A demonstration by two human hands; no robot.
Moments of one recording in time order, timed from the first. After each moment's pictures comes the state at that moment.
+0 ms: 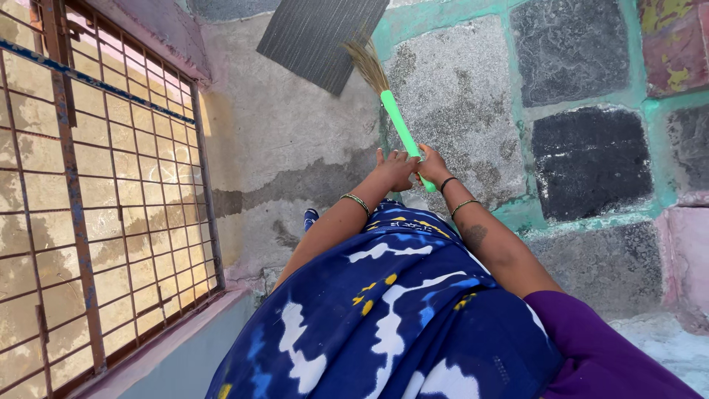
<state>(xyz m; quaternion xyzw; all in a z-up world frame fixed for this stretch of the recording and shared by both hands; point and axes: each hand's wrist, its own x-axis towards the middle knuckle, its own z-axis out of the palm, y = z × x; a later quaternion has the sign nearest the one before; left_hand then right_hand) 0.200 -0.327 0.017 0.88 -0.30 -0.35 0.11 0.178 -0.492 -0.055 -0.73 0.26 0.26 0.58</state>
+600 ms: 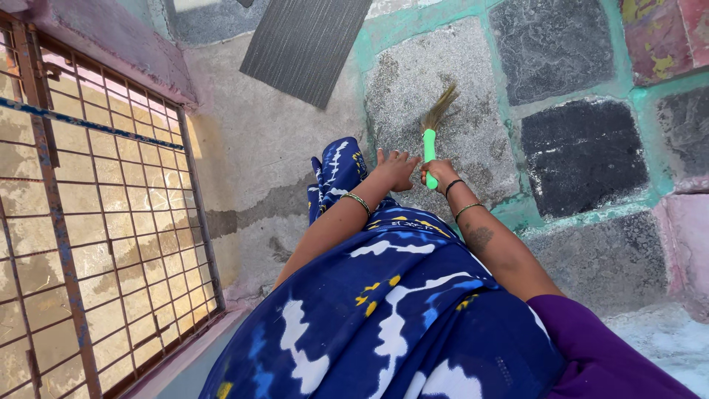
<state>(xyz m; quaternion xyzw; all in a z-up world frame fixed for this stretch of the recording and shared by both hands) 0.235 -0.384 0.007 0.86 -0.34 -0.36 0.09 0.195 -0.555 -0.064 -0.55 0.45 0.19 0.67</state>
